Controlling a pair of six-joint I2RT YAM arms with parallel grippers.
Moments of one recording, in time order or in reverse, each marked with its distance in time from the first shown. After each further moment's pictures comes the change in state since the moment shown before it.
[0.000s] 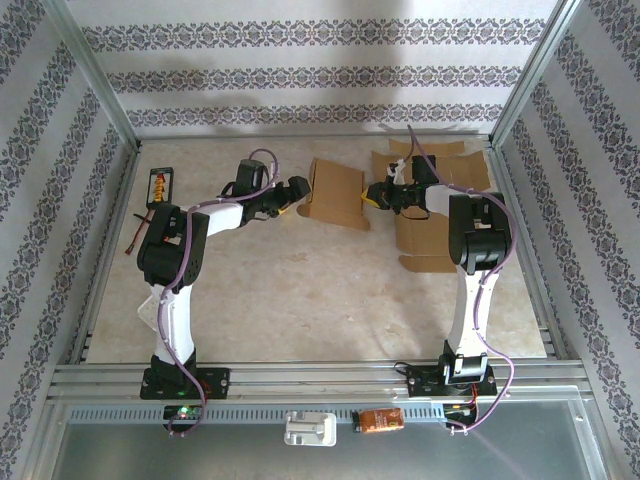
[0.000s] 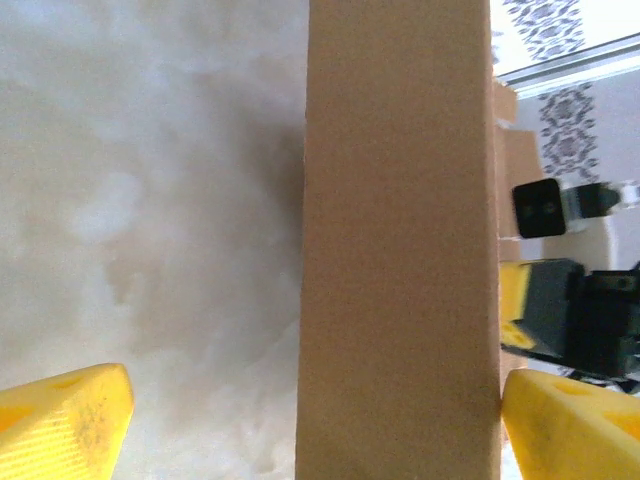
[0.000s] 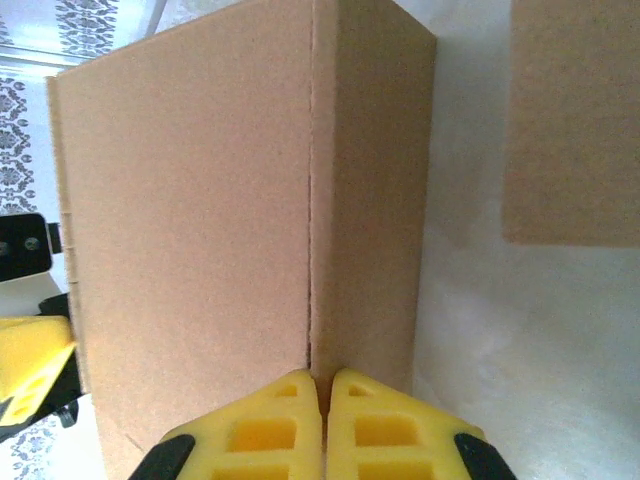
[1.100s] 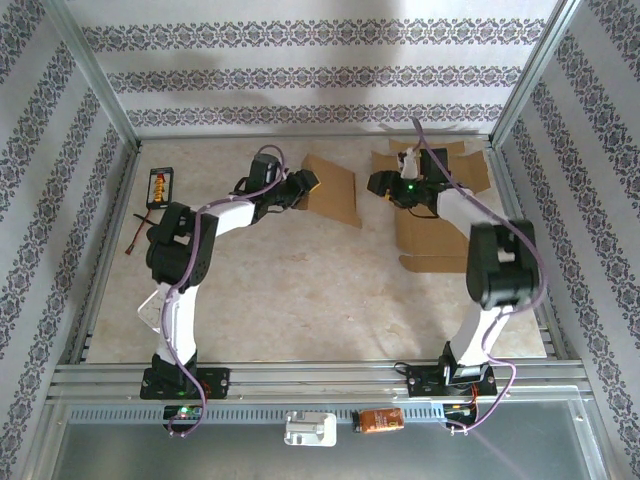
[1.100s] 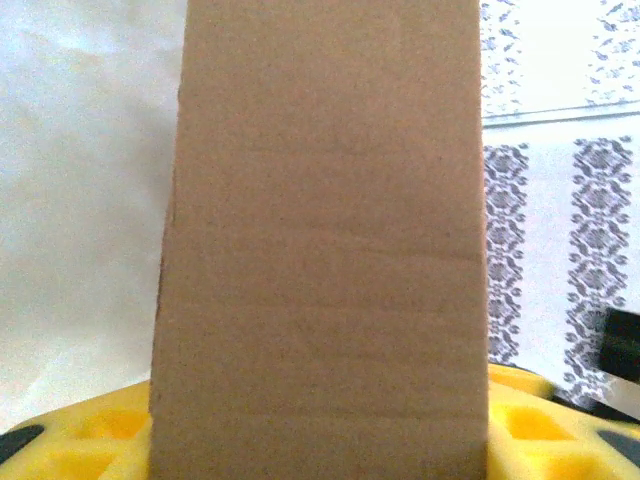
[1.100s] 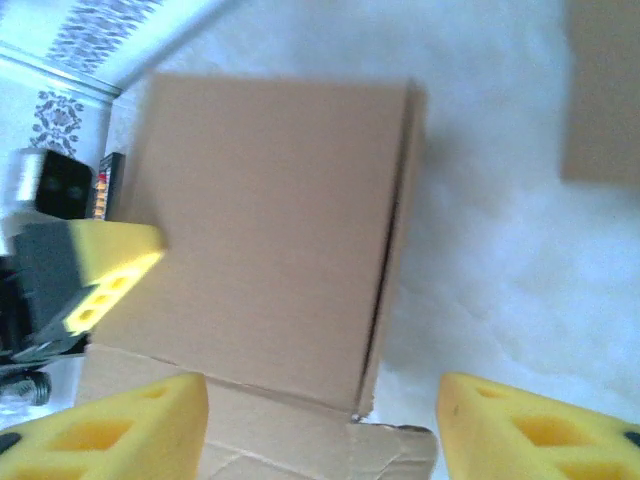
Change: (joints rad) left arm -0.065 -0.013 0.055 -0.008 -0.090 -0.269; right arm 0.080 -0.443 -0.177 -0.088 0.303 -0.182
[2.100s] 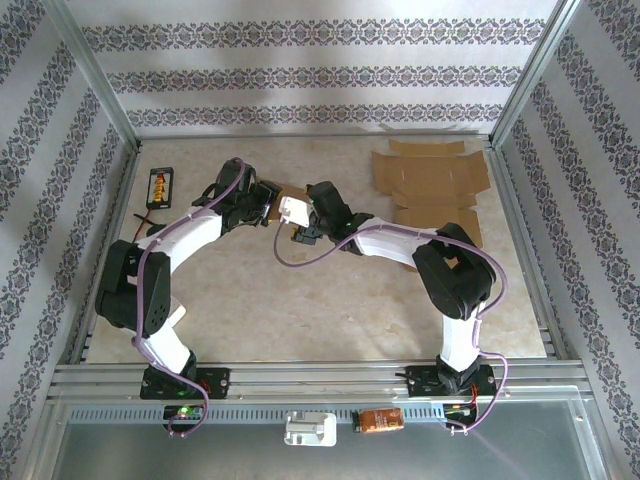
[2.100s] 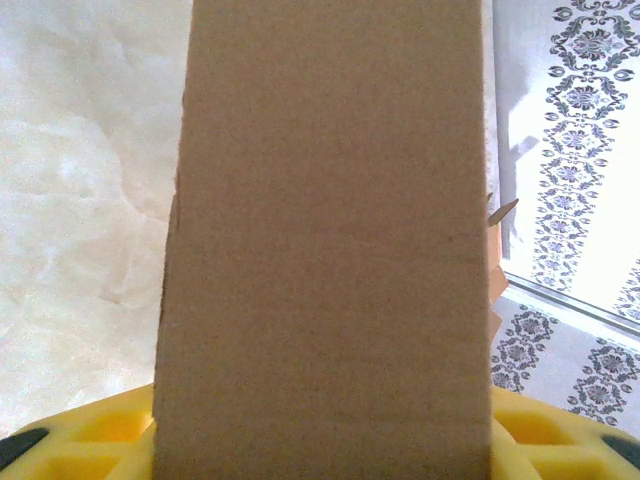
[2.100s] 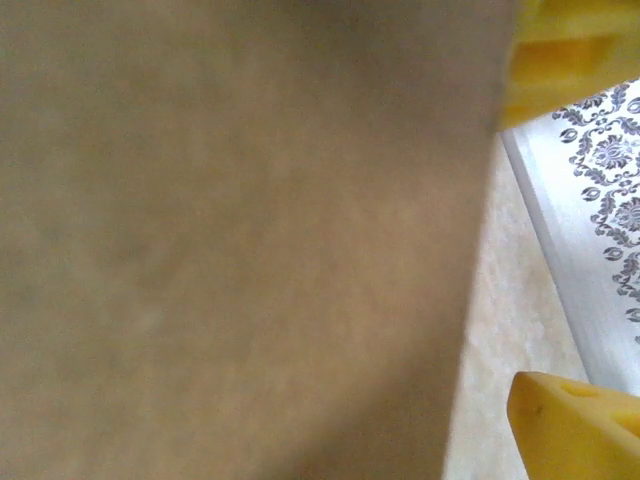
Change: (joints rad) left arm 0.041 -0.391 -0.214 -0.380 -0.223 -0.338; right arm 0.584 0.164 0.005 0.252 0.658 -1.181
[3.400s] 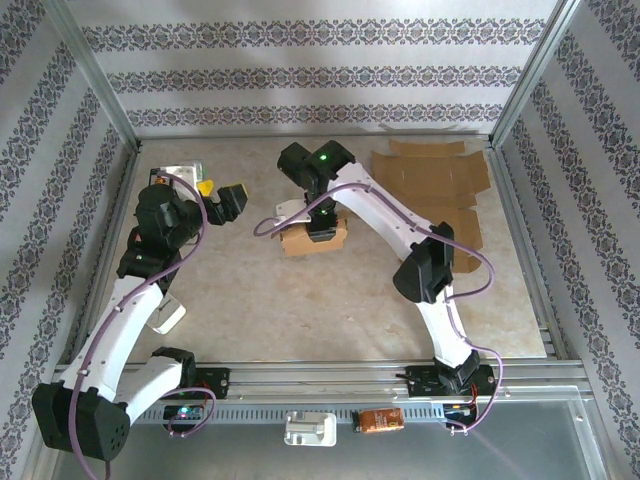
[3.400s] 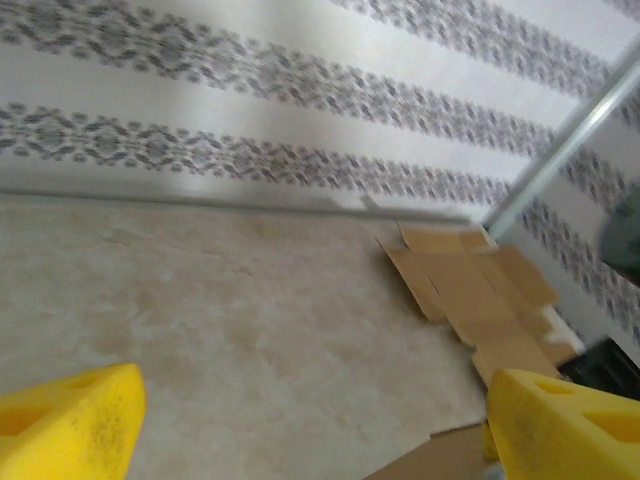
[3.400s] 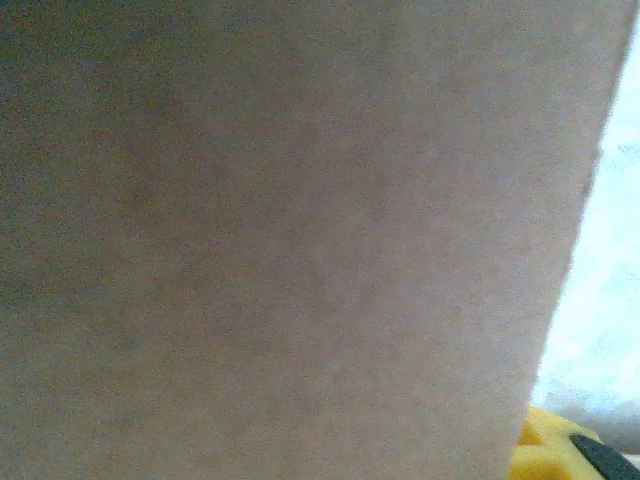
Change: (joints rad) left arm 0.150 -0.705 -0.272 0.088 0.046 1.135; right arm 0.051 0.289 1.118 -1.697 -0.049 -0.205
